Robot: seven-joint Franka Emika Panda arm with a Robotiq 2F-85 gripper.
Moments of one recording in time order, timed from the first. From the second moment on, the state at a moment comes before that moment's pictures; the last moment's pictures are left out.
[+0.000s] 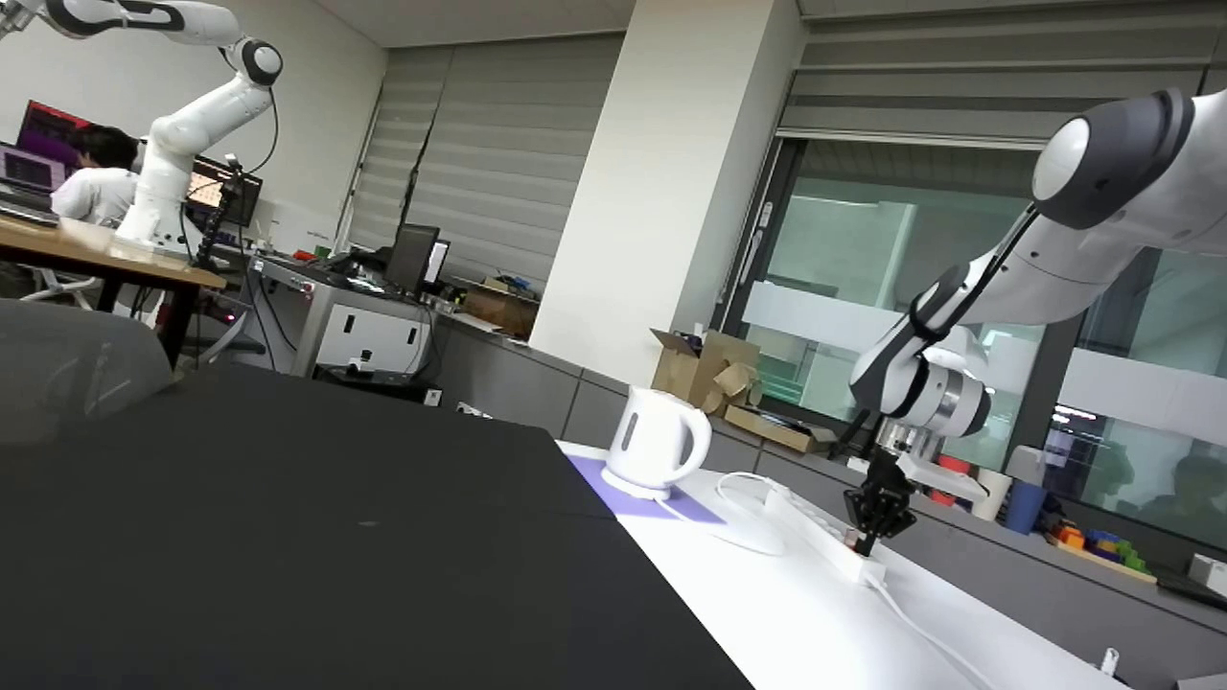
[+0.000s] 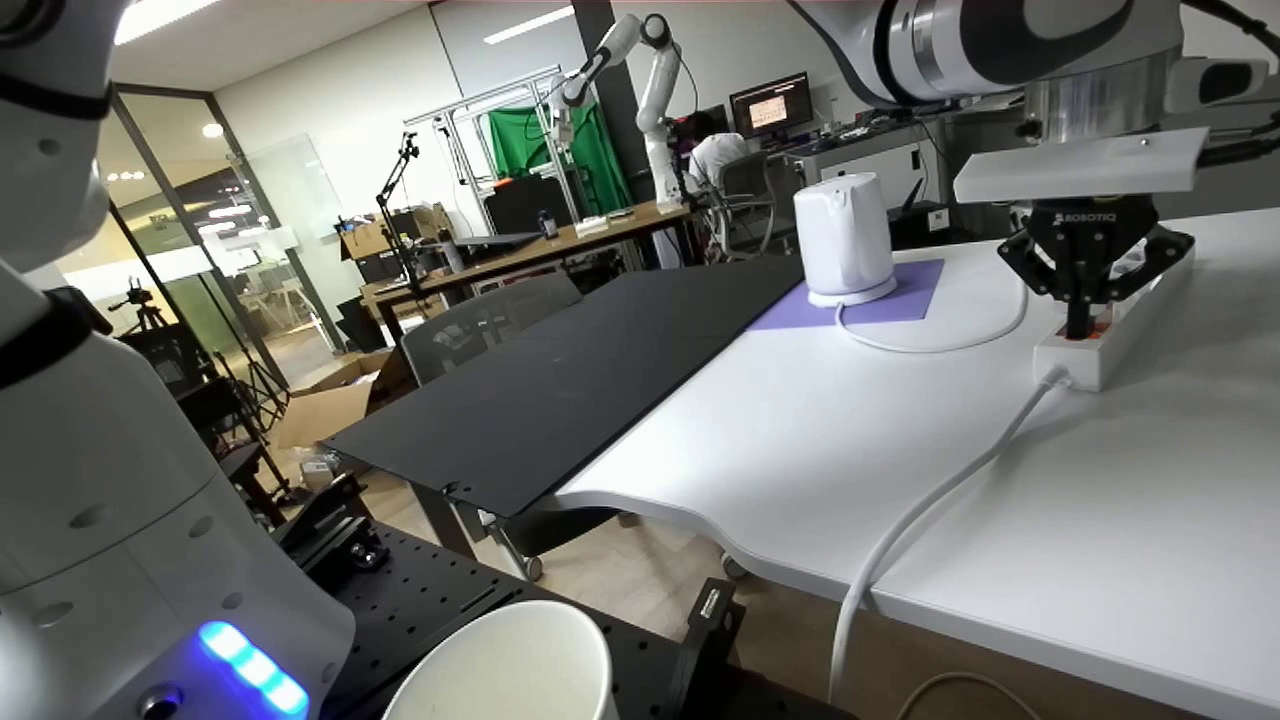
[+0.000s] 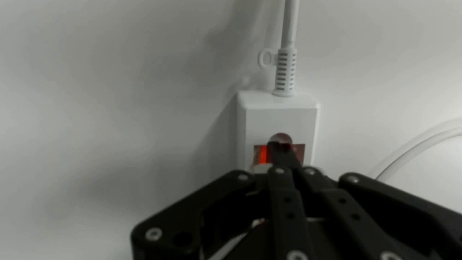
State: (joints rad) arm -0.59 0.88 -0.07 -1.48 0.18 2.39 -0.47
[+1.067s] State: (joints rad) arm -0.56 0.87 -0.06 -1.53 0.06 2.53 -0.55
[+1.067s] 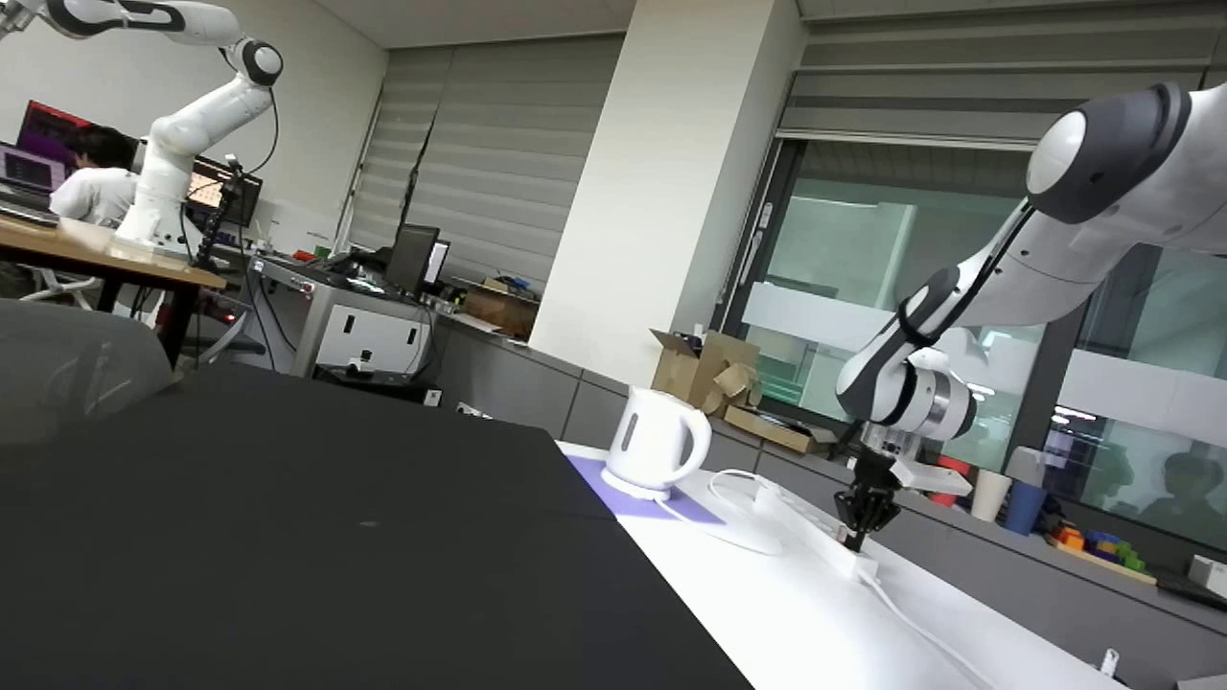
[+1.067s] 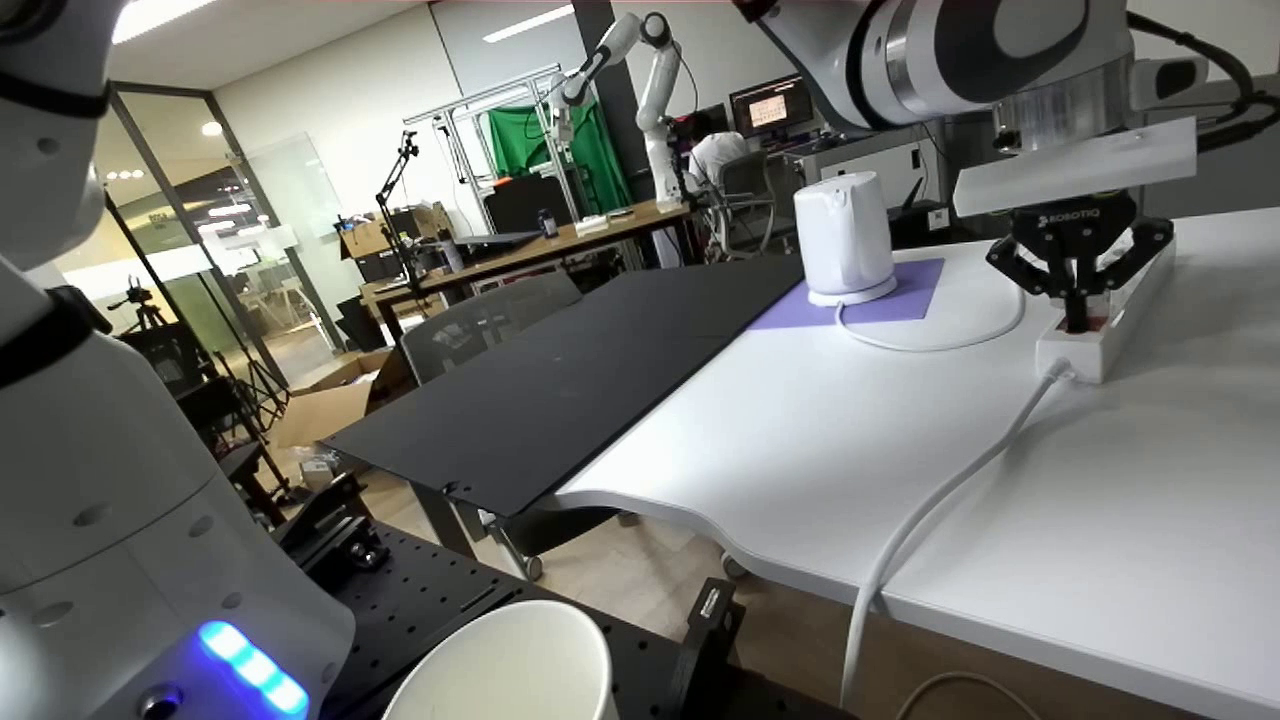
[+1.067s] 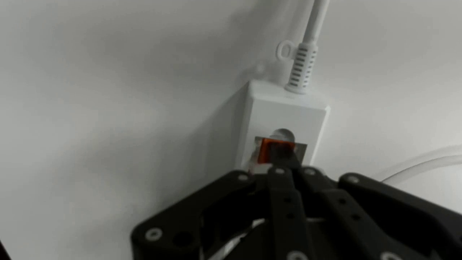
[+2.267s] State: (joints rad) arm -0.24 0.79 -0.30 -1.60 -0.24 2.51 -0.32
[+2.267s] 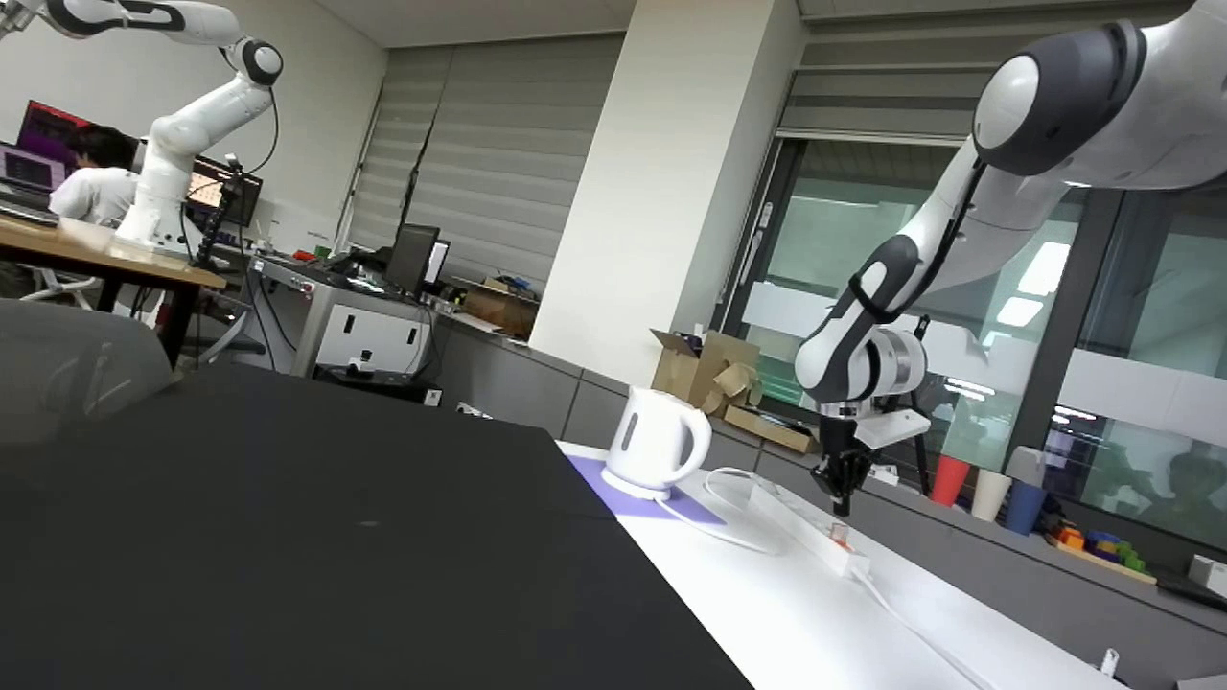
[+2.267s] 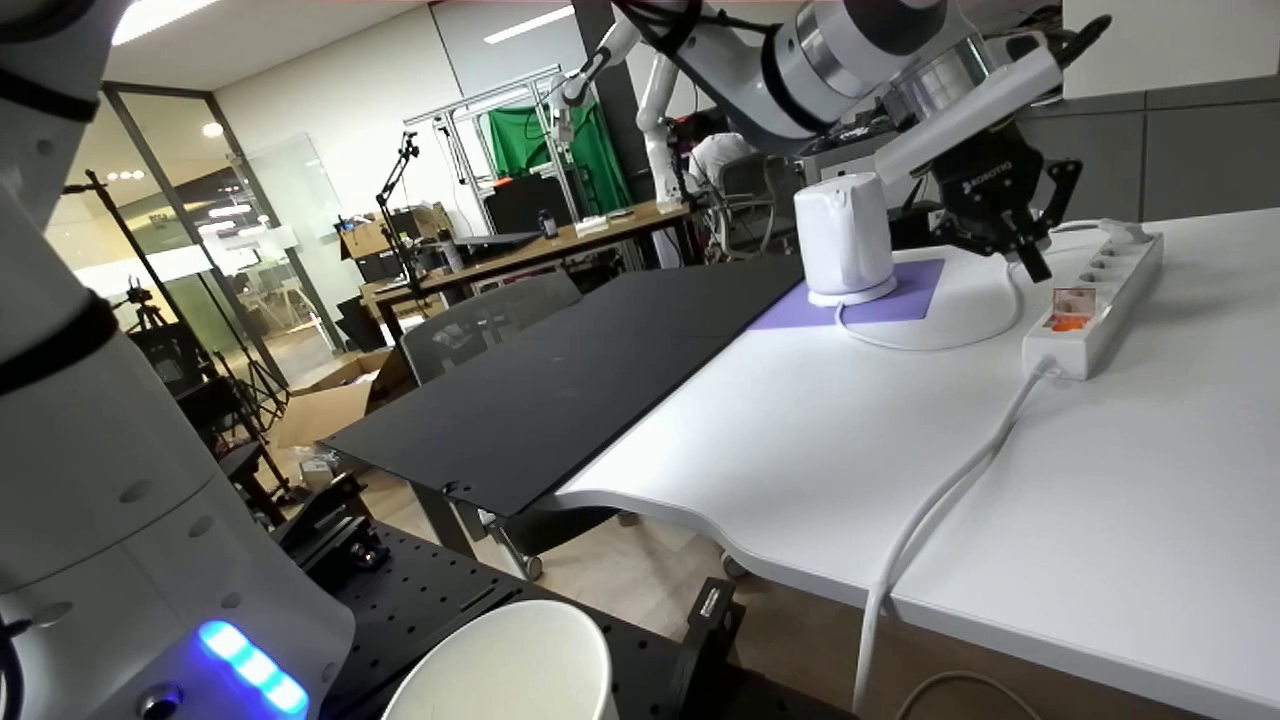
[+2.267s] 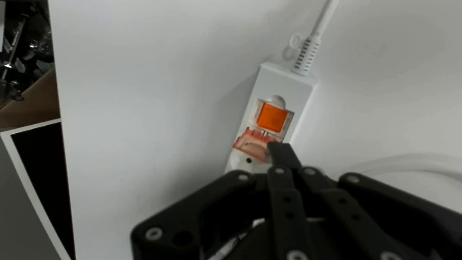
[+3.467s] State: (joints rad) arm -0.39 0.71 -0.14 -1.48 -0.12 2.18 -0.52
